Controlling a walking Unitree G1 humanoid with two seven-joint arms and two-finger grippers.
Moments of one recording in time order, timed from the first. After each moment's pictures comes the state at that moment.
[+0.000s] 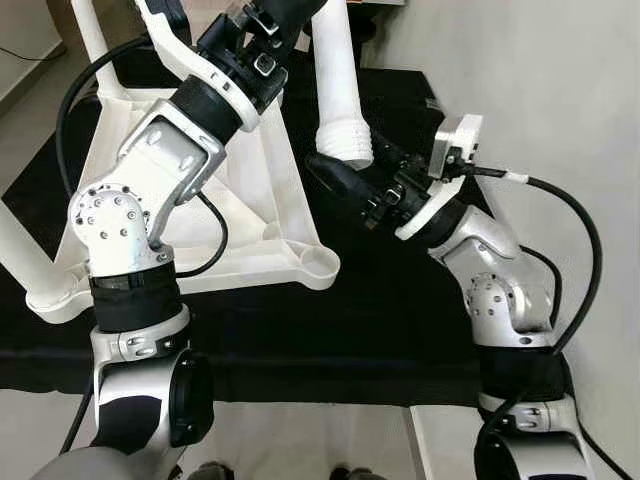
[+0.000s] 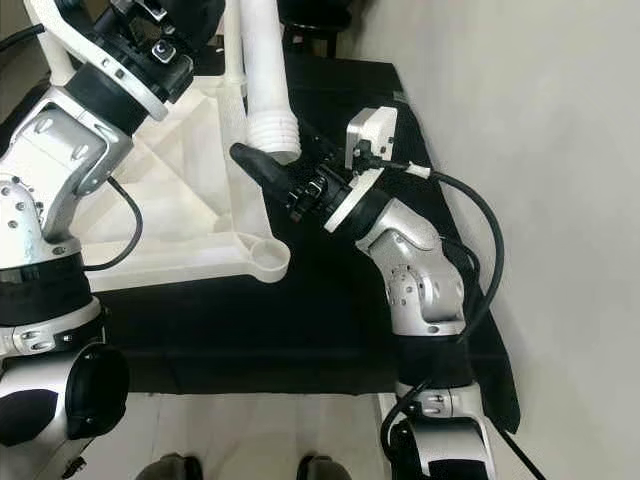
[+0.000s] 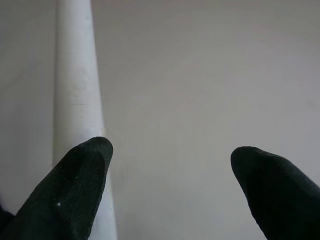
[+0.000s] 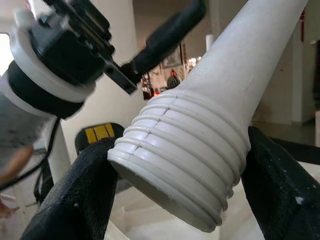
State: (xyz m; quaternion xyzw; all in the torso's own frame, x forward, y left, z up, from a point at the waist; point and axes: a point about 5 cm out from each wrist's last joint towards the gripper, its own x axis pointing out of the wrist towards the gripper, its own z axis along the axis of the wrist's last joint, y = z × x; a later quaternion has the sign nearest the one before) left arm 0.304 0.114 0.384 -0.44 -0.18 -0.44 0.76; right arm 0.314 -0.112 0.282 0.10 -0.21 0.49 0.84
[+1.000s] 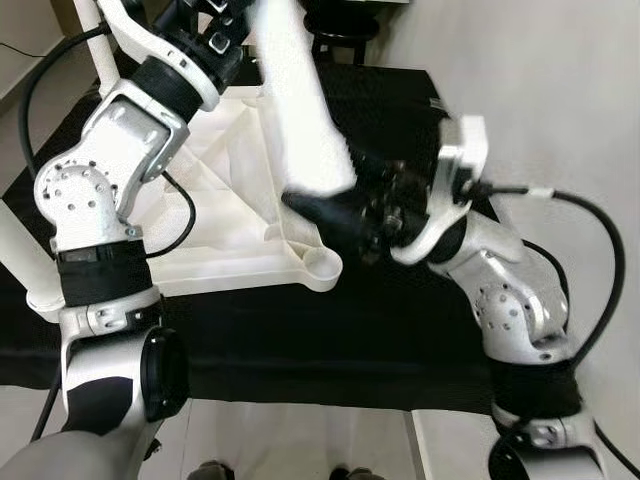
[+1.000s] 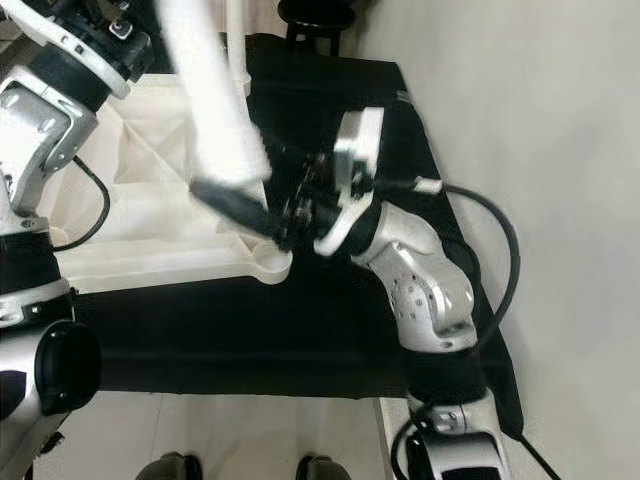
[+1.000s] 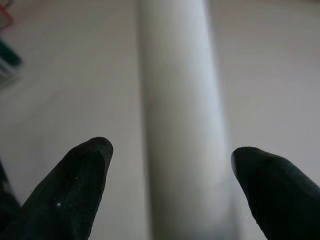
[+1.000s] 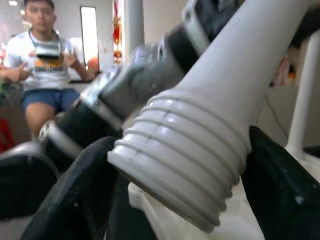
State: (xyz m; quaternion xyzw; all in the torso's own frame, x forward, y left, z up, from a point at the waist) left arm 0.324 0.143 0.400 -0.43 -0.20 -0.42 0.77; right arm 0.280 -0.094 0.277 0.02 -0.19 0.62 0.76
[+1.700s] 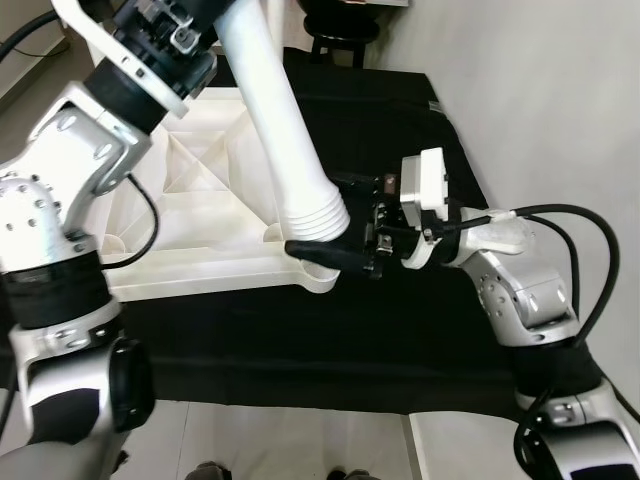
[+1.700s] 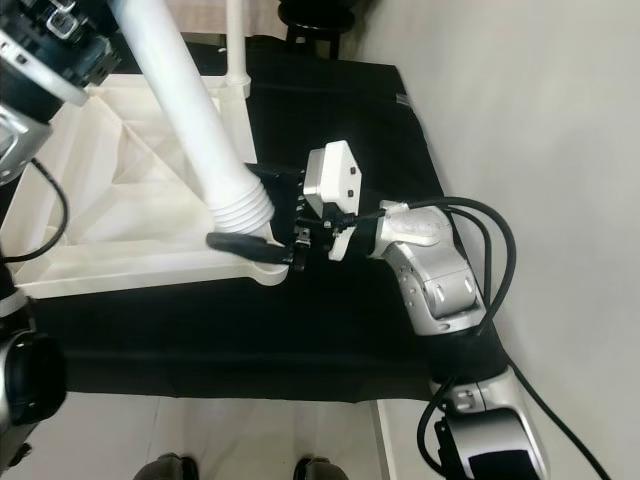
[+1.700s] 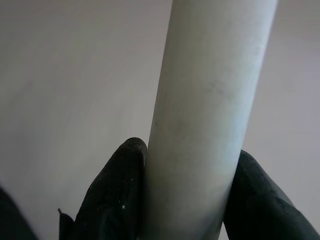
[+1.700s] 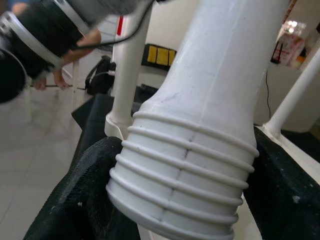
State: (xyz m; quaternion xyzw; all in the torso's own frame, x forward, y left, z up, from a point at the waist) left arm 0.286 0.160 0.386 -0.36 -0.17 -0.49 0.77; right arm 0.306 -0.112 0.275 -0.16 -0.18 0.60 0.76
